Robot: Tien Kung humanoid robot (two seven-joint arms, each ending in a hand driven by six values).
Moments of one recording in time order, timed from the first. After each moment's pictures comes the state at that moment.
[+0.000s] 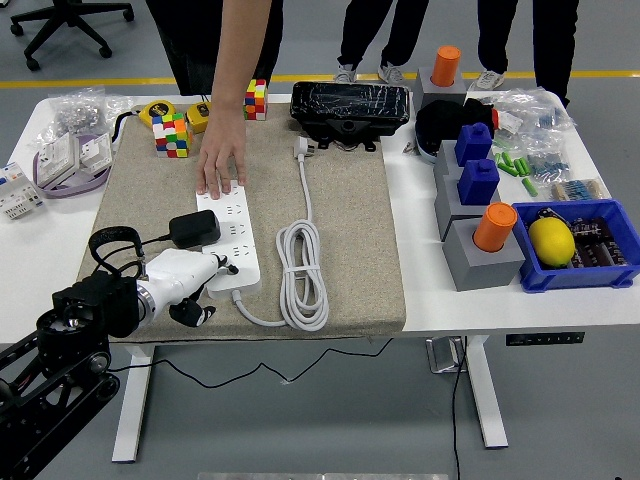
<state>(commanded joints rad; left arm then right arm) -0.23 0.34 -0.97 -1.58 2.22 -0.45 0.37 0.06 -0.10 1.85 0.18 -1.53 -0.02 -0.10</state>
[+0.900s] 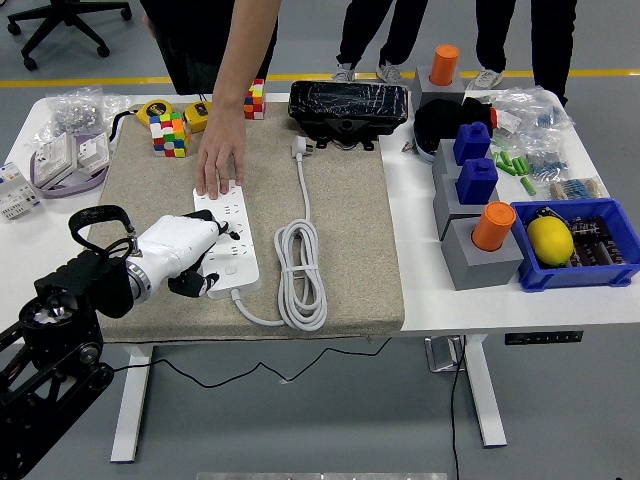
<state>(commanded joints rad) -0.24 0.34 -1.06 -1.69 2.27 -0.33 0.34 0.06 -0.10 1.85 0.18 -1.53 -0.02 -0.10</state>
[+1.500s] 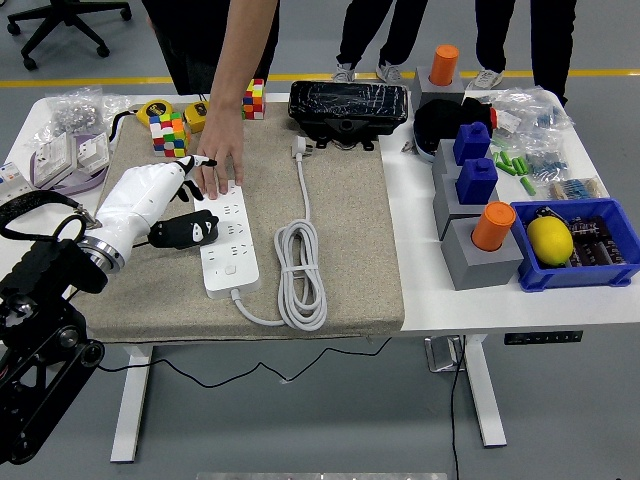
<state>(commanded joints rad) -0.18 0.27 -1.25 -1.62 2.22 -0.04 0.21 0.06 -0.10 1.85 0.18 -1.53 -0.02 -0.10</state>
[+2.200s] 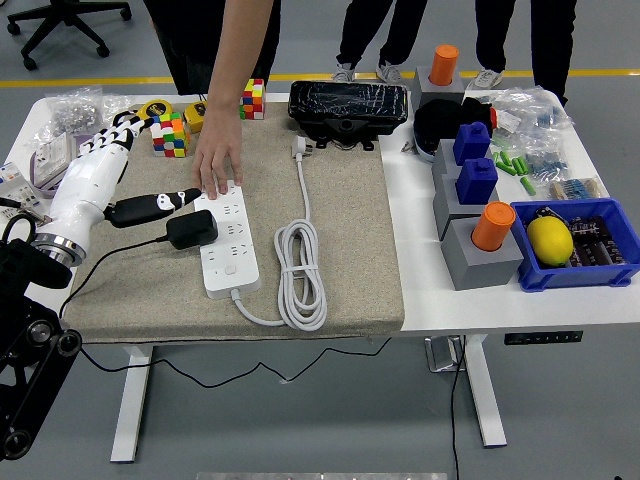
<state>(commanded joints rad) -0.13 0.21 -1.40 -1.62 2.19 0.02 0.19 0.06 -0.09 1.85 0.18 -1.52 -0.02 -0.09</state>
